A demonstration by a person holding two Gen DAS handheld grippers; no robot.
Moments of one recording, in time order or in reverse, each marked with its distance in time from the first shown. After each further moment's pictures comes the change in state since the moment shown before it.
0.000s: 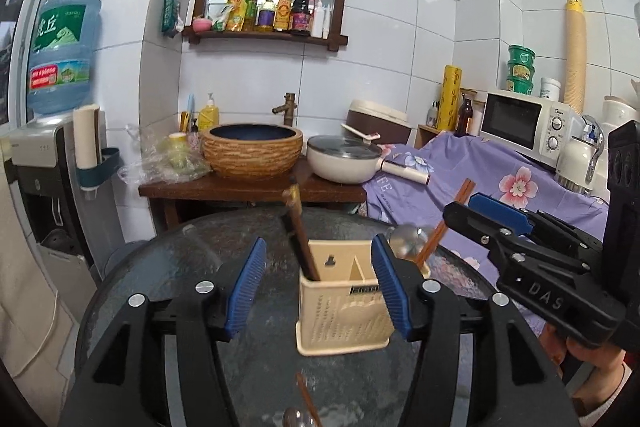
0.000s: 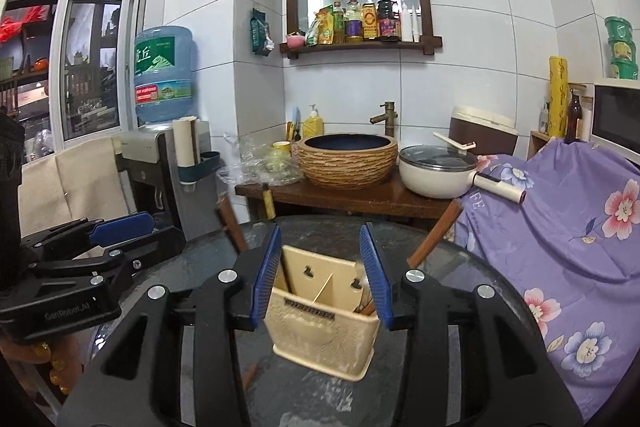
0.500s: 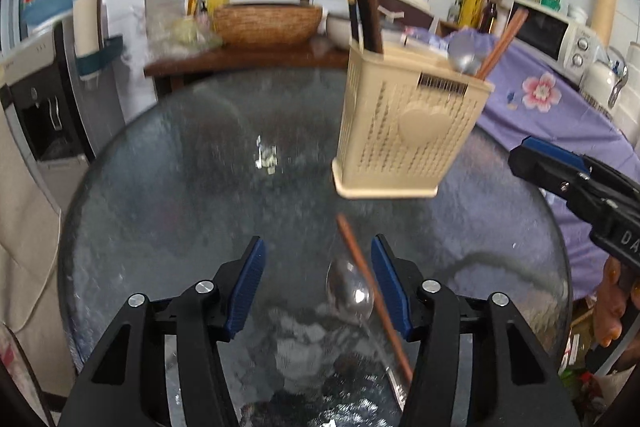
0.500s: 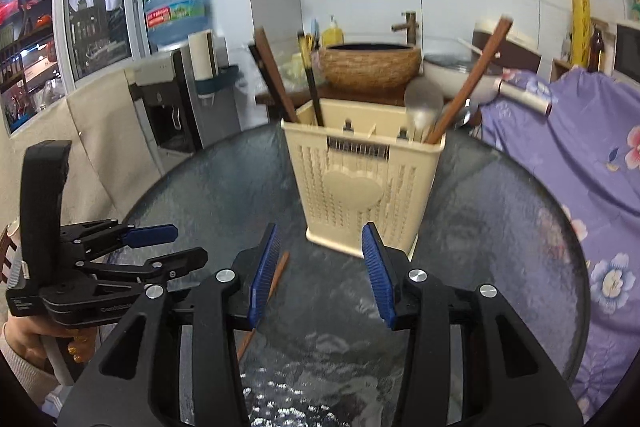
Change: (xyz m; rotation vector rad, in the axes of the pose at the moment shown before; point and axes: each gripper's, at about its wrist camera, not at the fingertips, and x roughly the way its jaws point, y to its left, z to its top) left arm 0.038 0.045 -0.118 -0.023 0.400 0.020; right arm 0.017 0.024 -0.095 0.031 0.295 0.065
